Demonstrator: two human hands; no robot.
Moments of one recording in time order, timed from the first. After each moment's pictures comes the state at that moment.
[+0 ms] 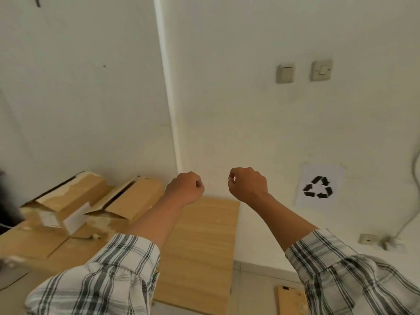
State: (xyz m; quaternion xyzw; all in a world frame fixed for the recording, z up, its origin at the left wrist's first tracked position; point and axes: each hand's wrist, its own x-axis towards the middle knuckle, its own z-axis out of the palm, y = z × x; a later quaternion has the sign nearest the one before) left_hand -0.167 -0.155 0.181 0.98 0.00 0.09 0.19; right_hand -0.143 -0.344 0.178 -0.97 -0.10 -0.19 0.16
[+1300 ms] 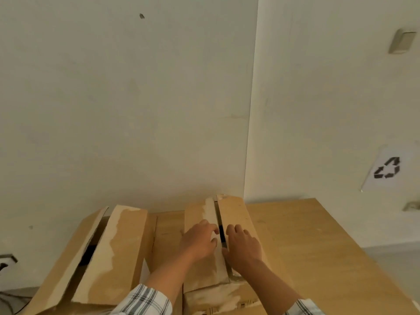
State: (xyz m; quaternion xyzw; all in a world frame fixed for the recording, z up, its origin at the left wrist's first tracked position) left_hand 0.088 0.357 0.015 0.96 -0.22 -0.07 0.15; right_hand 0.036 0.224 -0.003 -0.99 0.05 -0.02 0.10
